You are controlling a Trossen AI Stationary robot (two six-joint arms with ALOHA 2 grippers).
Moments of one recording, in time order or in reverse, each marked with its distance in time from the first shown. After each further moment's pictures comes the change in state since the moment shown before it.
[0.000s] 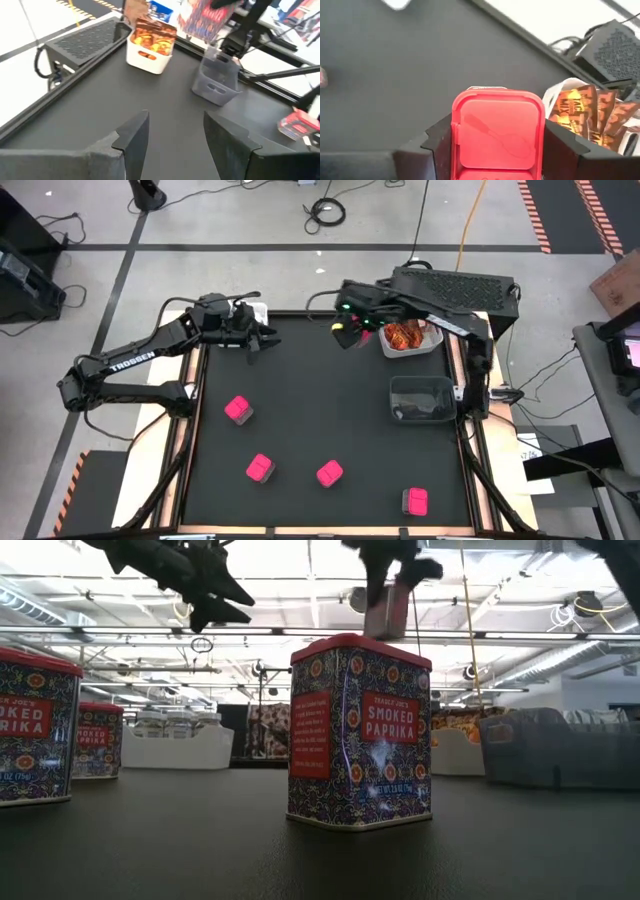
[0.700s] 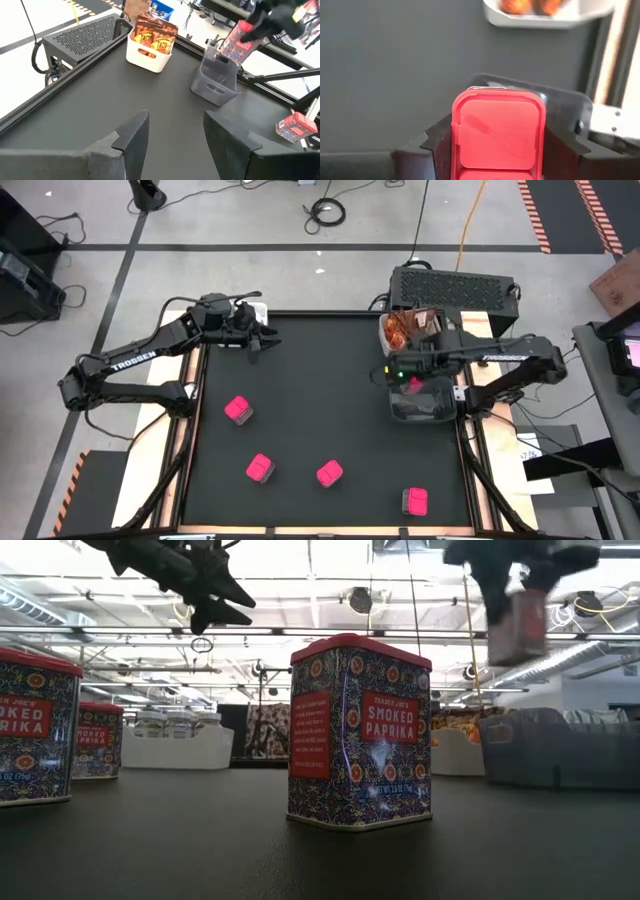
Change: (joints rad) left arm 0.004 0.011 0.000 0.004 0.008 -0.027; right arm 0.263 -0.546 -0.859 0.009 -0.005 0.749
